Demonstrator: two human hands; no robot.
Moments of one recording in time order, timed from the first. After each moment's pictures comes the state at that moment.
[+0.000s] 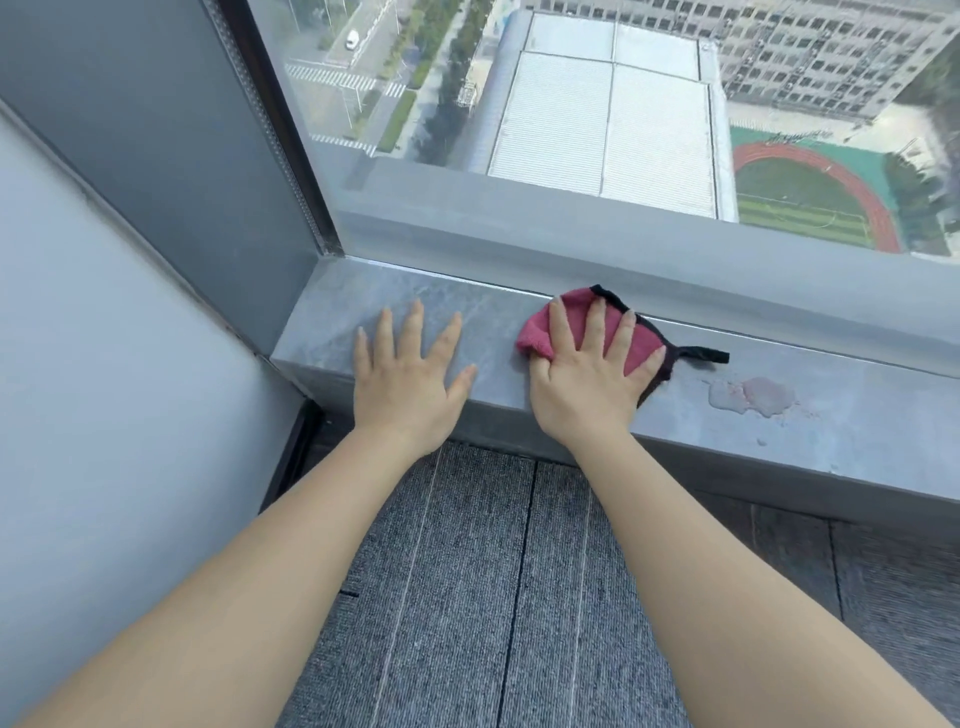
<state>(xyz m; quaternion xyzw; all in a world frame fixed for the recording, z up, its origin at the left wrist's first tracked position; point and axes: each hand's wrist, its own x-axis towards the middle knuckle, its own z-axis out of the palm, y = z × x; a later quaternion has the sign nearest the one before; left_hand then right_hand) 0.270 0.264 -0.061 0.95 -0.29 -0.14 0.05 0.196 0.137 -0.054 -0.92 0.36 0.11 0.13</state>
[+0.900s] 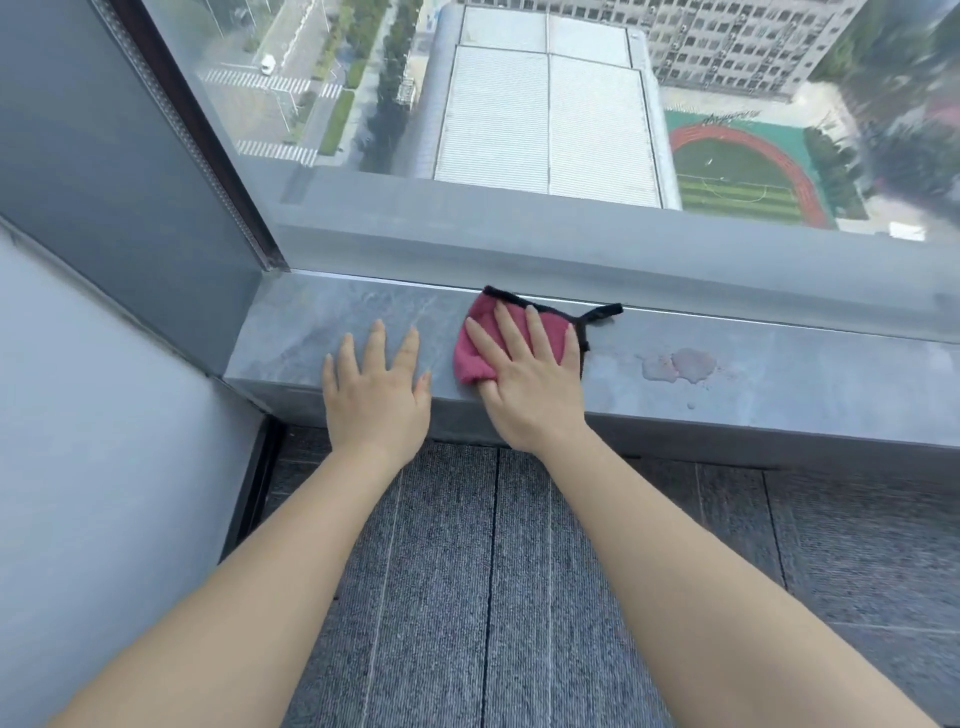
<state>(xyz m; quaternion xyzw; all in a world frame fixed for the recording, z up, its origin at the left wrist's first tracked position) 0.250 0.260 -0.058 0.95 -0.28 -0.13 0.07 0.174 0.139 -0.055 -0.96 0.24 0.10 0.12</state>
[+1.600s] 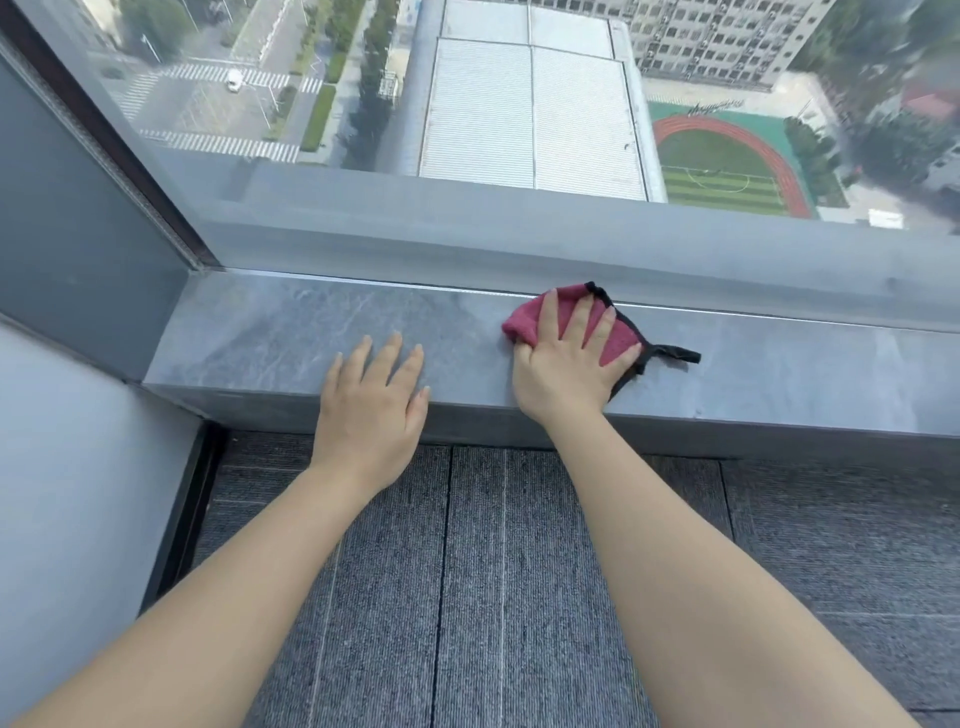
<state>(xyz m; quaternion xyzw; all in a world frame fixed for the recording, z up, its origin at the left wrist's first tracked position) 0.218 0.235 -0.059 0.91 -0.38 -0.12 0.11 0.147 0.082 -0.055 -0.87 0.45 0.11 0.14</state>
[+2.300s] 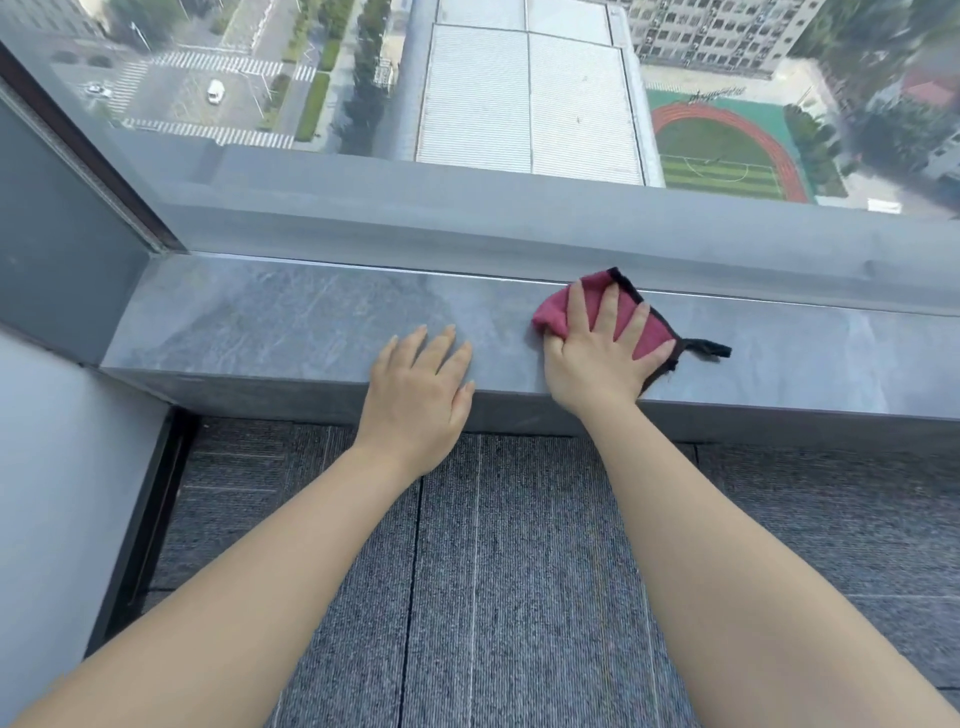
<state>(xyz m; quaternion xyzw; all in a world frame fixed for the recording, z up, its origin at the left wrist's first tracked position) 0.181 0.192 -0.063 0.88 -0.45 -0.11 0.12 0.107 0.046 -0.057 -0.86 0.48 0.11 0.15</state>
